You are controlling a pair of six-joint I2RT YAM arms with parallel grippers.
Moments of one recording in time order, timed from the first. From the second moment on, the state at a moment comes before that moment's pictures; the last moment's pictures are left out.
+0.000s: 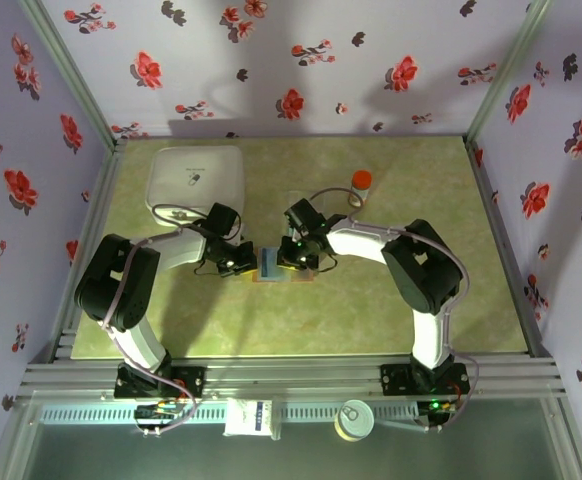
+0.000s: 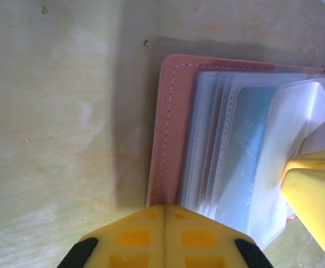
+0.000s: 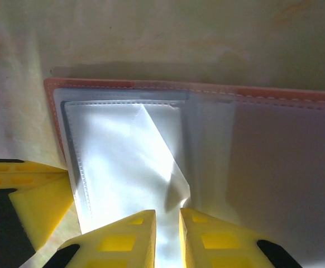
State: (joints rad) left arm -0.47 1.72 0.89 -0.37 0.42 -0.60; right arm 0.74 1.93 1.20 -0.39 -0.34 0.82
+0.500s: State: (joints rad) left arm -0.47 1.68 0.92 -0.41 0.42 -0.60; right arm 0.73 1.92 1.18 -0.38 -0.34 0.82
